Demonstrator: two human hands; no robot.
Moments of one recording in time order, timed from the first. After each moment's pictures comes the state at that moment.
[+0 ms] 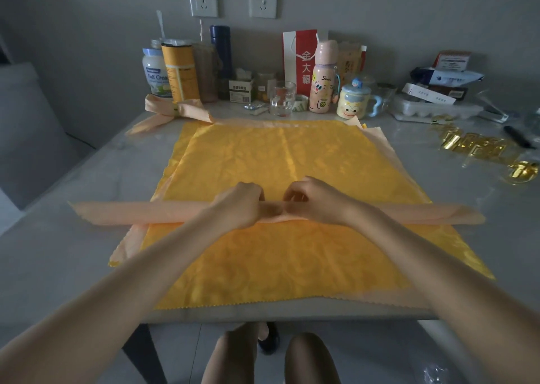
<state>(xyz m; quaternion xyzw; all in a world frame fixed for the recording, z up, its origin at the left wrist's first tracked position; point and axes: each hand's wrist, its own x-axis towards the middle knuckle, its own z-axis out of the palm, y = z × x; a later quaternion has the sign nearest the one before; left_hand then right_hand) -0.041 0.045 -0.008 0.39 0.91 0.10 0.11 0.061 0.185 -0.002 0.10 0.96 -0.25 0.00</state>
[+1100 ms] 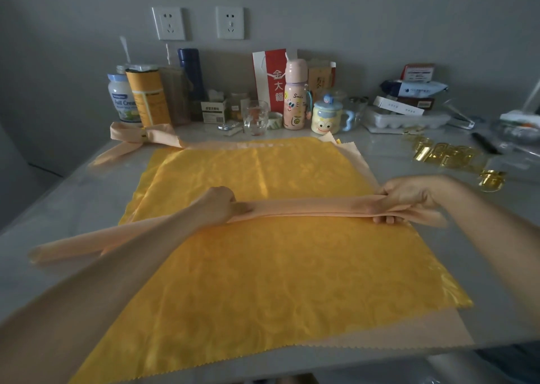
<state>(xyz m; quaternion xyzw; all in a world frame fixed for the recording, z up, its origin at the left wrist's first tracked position) -0.095 0.083 0.002 0.37 0.91 0.12 0.14 0.125 0.346 0.039 0.32 0.85 -0.38 0.20</state>
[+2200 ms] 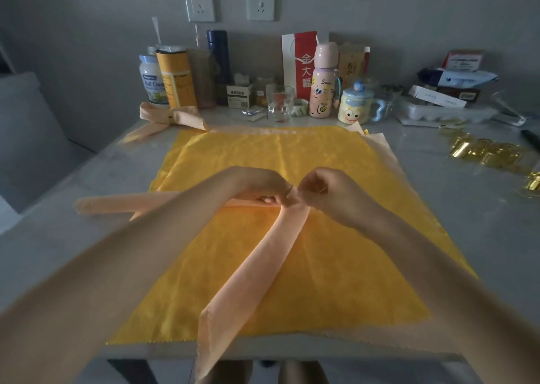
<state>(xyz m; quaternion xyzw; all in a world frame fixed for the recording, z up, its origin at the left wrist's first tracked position) -0.061 0.116 0.033 0.37 0.82 0.18 0.39 0.079 0.203 0.028 0.16 0.89 -0.41 -0.13</state>
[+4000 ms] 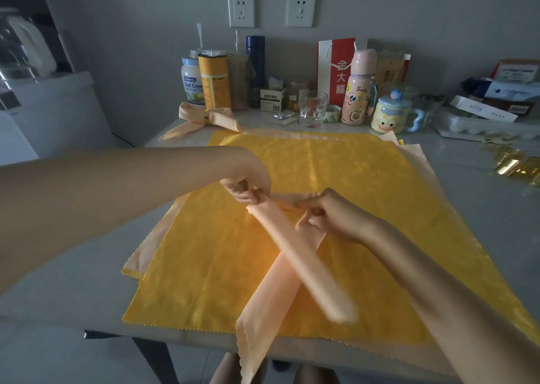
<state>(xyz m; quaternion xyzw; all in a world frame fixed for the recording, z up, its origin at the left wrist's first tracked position) -0.100 0.065 0.066 0.09 0.92 0.04 0.38 0.028 0.201 -0.012 0.12 0.94 -0.32 0.02</state>
